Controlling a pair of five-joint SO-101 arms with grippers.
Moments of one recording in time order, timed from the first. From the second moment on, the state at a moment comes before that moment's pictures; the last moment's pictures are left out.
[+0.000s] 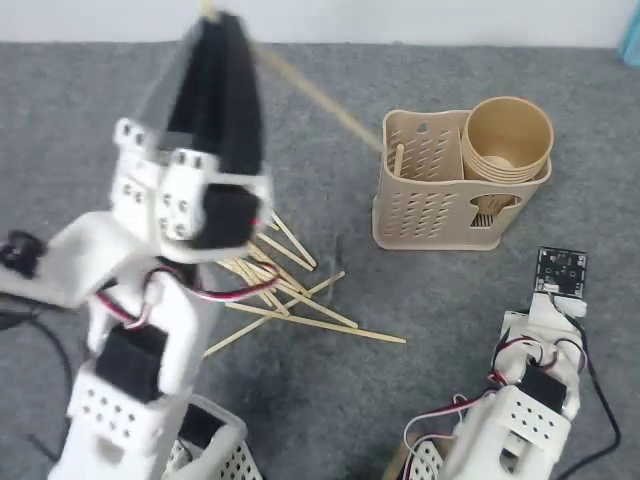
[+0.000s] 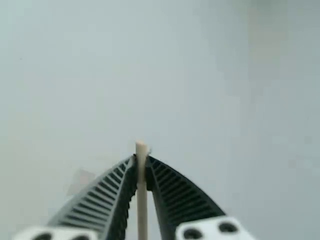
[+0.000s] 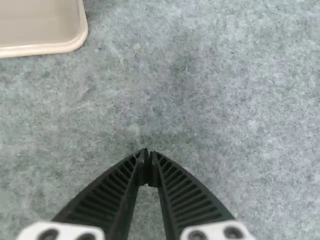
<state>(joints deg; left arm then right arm) 24.8 -53.4 28.4 2.1 21.1 28.0 -73.3 92.3 37.5 20.7</state>
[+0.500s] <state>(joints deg) 26.2 -15.8 14.3 -5.6 15.0 28.0 -73.3 92.3 37.5 20.7</state>
